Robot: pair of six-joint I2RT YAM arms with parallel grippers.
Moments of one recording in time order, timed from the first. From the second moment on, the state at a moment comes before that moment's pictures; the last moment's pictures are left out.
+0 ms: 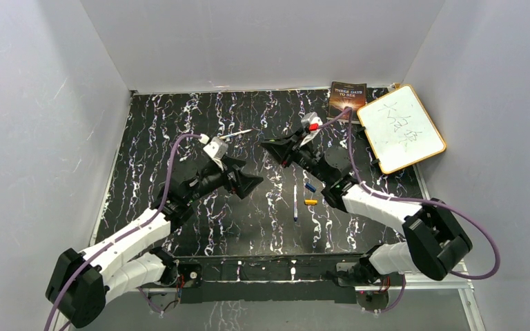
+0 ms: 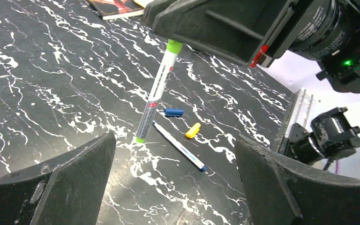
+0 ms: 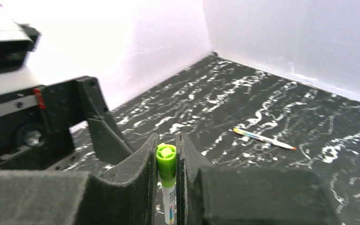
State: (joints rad) left arm -0.62 0.99 0.52 0.40 0.35 -0.31; right arm 0.64 1.35 0.65 0.92 -0.26 0.29
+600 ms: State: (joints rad) left arm -0.62 0.93 0.53 0.42 0.47 -0.34; right arm 0.64 1.30 0.67 0.89 -0.56 0.55
